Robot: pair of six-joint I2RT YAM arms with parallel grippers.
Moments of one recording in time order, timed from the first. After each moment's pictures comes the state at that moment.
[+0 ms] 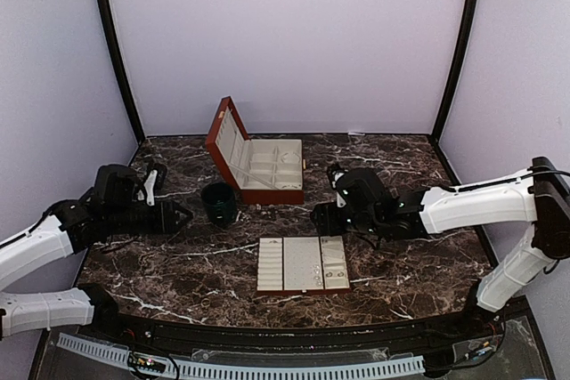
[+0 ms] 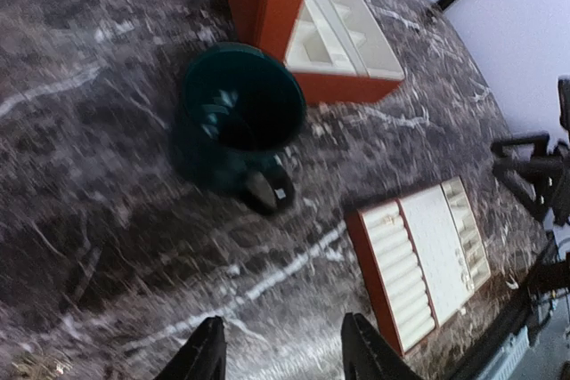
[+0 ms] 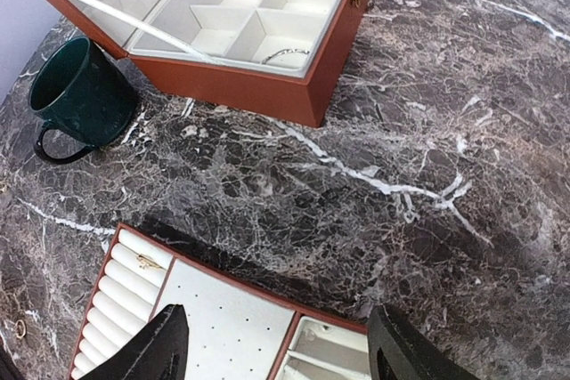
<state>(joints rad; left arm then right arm) -0.47 0.87 0.61 -0.38 0.14 -0.43 0.98 1.53 0.87 -0.08 0.29 0.55</state>
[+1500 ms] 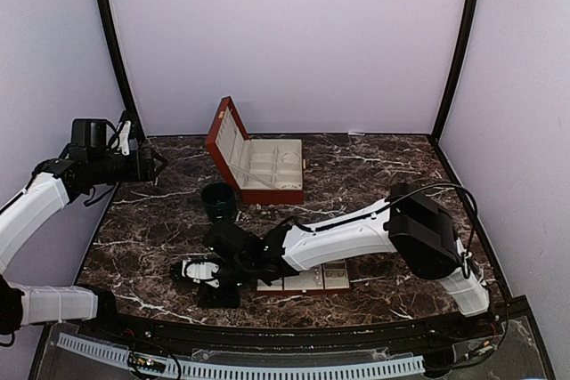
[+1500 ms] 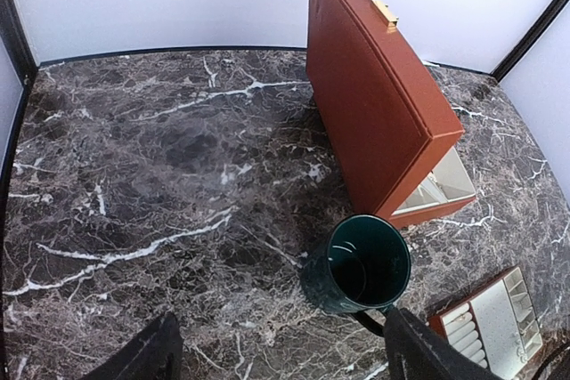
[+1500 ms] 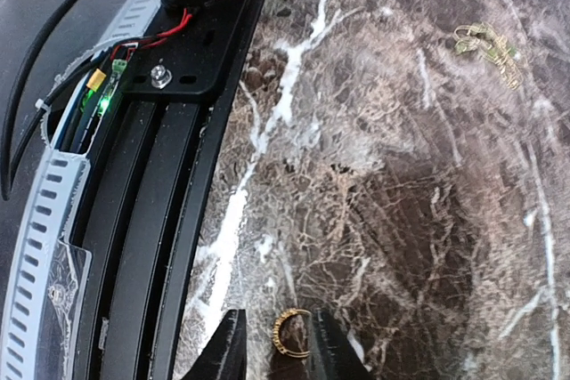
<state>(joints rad) -0.10 1.04 0.87 -0.42 0.26 -0.15 1.33 2.30 1.68 -0.16 -0.39 -0.24</state>
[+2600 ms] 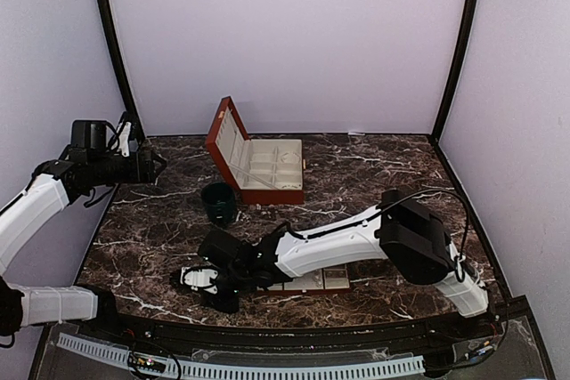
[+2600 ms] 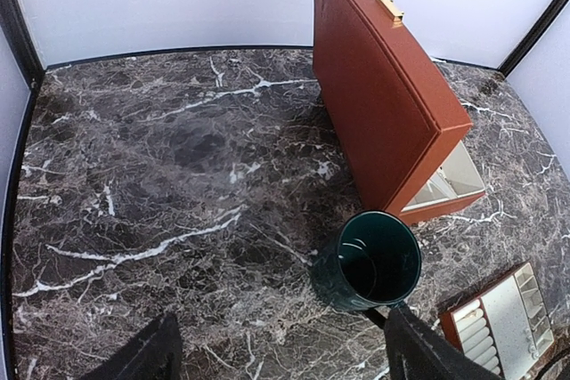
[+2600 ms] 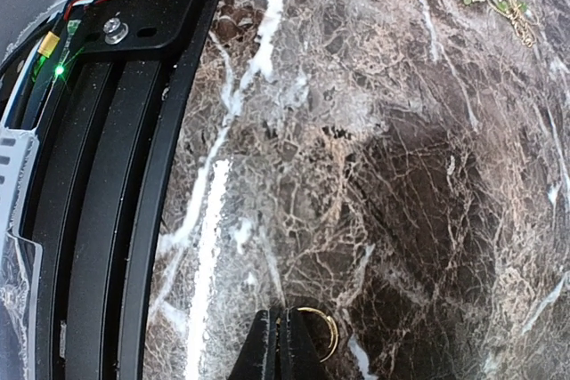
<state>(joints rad) -0.10 1.03 0.87 -0.42 0.24 -0.12 1.35 2.36 1.75 -0.25 -0.29 -0.25</state>
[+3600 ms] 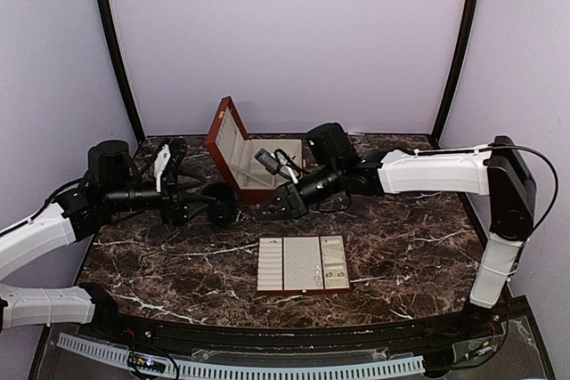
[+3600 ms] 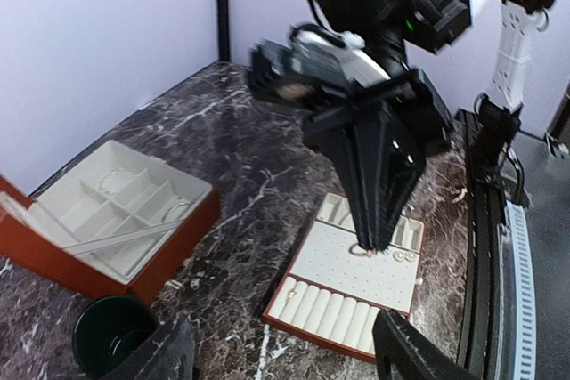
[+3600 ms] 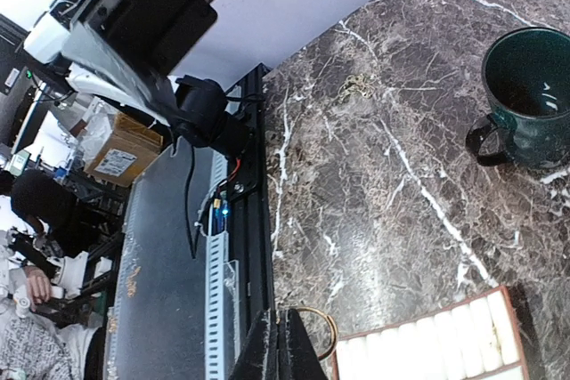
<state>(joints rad) -0.49 0.90 0.66 -0.10 0.60 0.14 0.90 1.83 1.34 -0.10 -0.86 0.28</state>
